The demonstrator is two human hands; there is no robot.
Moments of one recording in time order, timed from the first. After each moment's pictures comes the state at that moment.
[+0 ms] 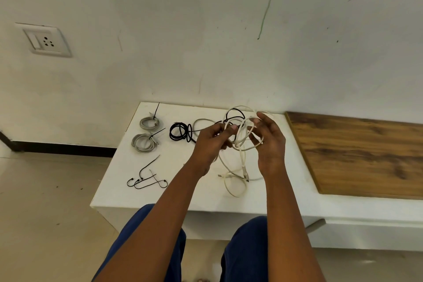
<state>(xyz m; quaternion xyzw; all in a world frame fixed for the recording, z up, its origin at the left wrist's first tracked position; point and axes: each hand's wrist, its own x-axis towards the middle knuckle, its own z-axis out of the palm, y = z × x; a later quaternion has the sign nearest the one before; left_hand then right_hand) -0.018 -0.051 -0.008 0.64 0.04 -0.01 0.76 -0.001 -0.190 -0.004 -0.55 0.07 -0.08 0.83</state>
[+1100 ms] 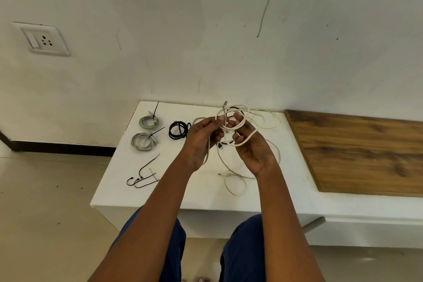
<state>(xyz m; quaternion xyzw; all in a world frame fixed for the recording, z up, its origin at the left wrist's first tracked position) -0.014 -0.035 -0.004 0.51 0.04 -0.04 0.86 -0.007 -0.170 0.004 -0.41 0.04 0.15 0.90</state>
